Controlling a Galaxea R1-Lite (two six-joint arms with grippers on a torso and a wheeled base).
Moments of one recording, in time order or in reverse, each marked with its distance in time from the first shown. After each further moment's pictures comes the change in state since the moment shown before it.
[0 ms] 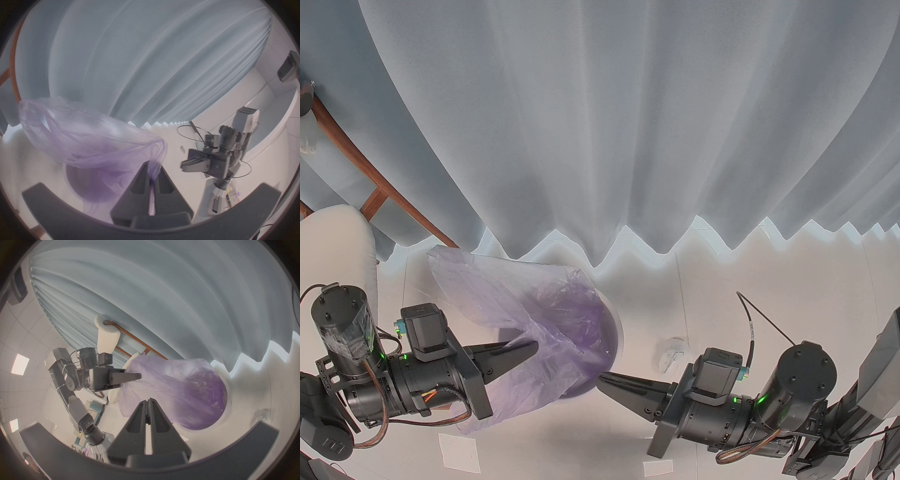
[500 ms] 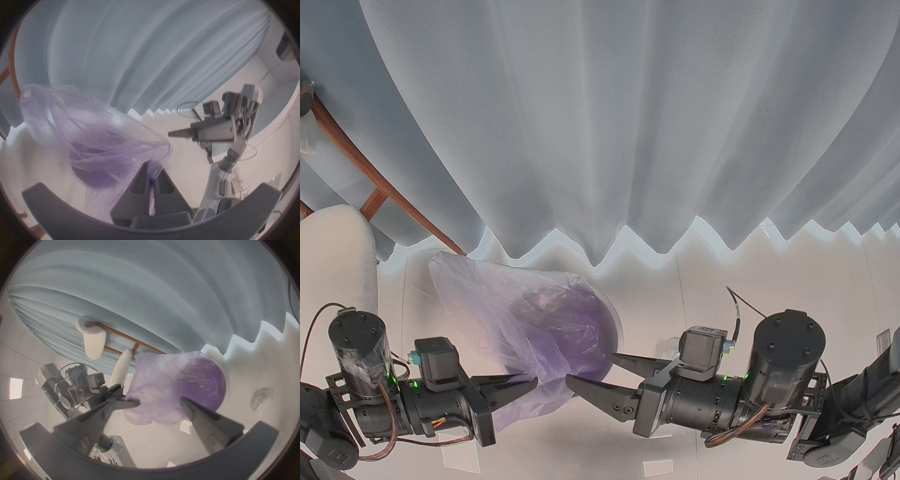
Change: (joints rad) left arm -0.014 0.021 0.072 0.039 0.018 0.101; right arm 0.006 -0.110 -0.181 0.425 -0.038 0.163
